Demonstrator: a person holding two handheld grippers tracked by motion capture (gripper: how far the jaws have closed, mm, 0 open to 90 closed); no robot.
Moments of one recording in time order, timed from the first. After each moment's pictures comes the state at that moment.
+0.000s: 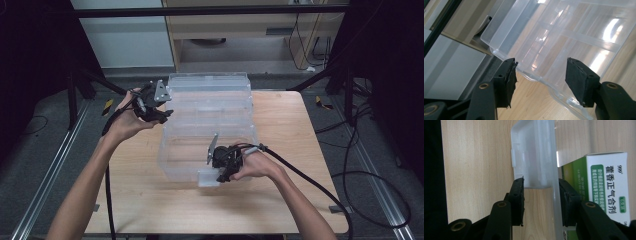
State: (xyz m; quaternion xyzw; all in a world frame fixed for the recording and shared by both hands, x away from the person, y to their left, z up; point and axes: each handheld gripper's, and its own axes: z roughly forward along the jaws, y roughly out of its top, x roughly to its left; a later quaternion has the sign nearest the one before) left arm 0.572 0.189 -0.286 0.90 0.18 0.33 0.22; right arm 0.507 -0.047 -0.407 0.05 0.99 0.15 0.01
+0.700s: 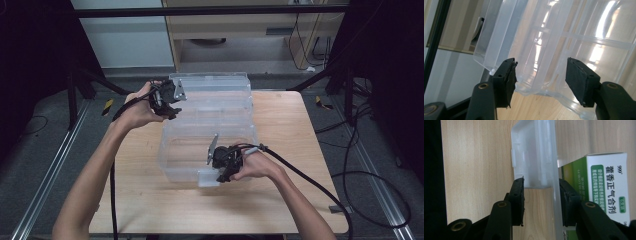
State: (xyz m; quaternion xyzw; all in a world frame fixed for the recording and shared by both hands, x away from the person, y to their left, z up) left arm 0.600 0.156 -0.288 0.93 0.10 0.33 0.15; right arm 0.507 -0.048 -0.408 0.05 0.99 0.16 0.01
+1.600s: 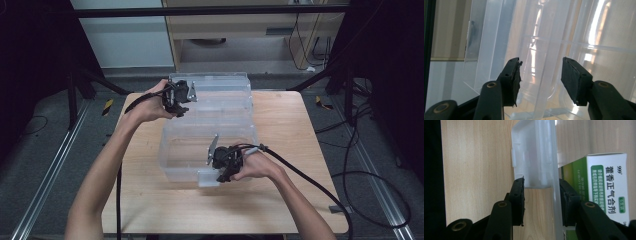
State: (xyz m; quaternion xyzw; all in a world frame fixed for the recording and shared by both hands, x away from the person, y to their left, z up) left arm 0.622 0.130 -0.303 0.94 0.04 0.31 0.12; right arm 0.506 -0.049 -0.408 0.04 0.99 0.16 0.01
